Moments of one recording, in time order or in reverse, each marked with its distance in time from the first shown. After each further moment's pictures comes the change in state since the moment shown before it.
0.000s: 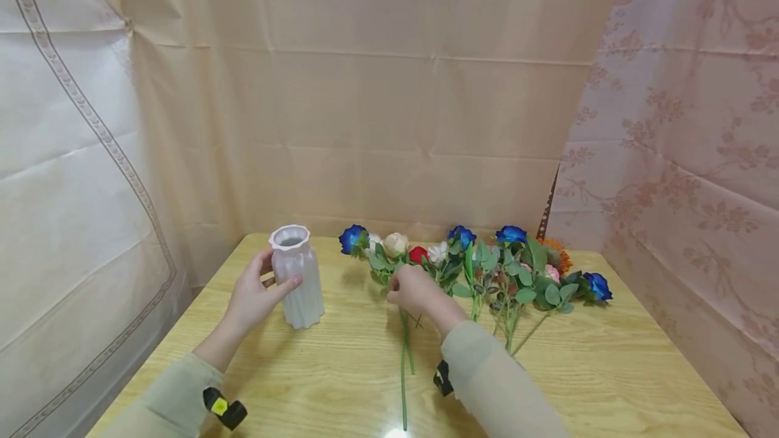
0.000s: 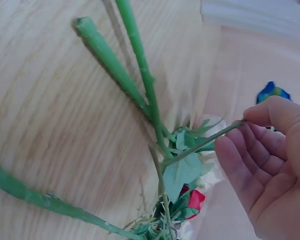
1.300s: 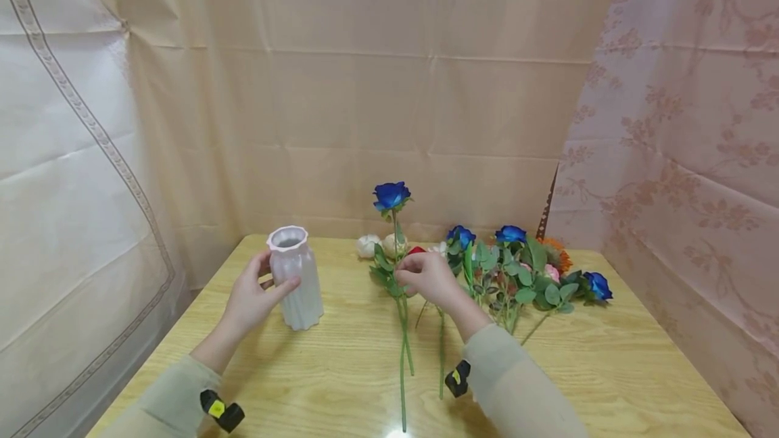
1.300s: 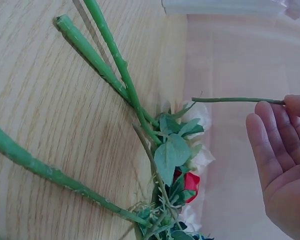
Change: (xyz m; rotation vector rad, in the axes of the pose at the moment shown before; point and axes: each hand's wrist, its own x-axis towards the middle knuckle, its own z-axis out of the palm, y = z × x) left_hand 0.001 -0.003 -0.001 -0.001 0.000 0.024; right_hand -0.016 0.017 -0.025 0.568 0.159 0.052
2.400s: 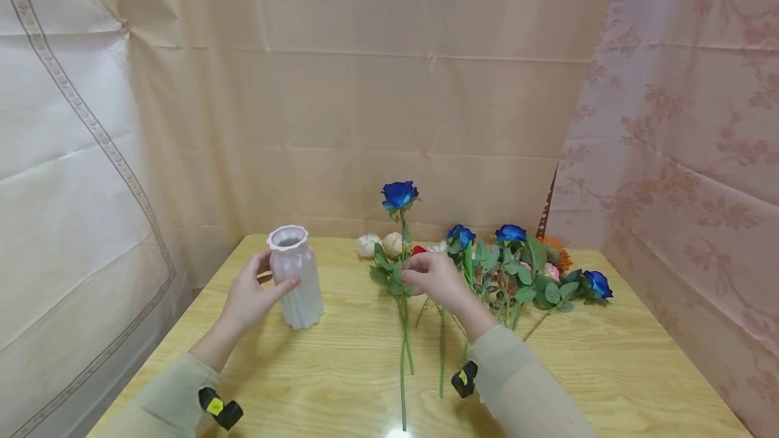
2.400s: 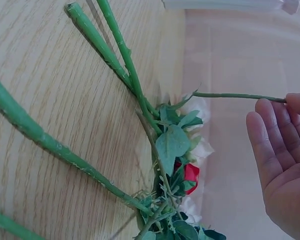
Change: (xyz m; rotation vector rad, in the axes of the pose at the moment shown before) left_hand 0.001 0.001 -0.002 0.057 0.007 0.010; right_hand -0.010 0.000 -0.006 0.006 0.017 0.012
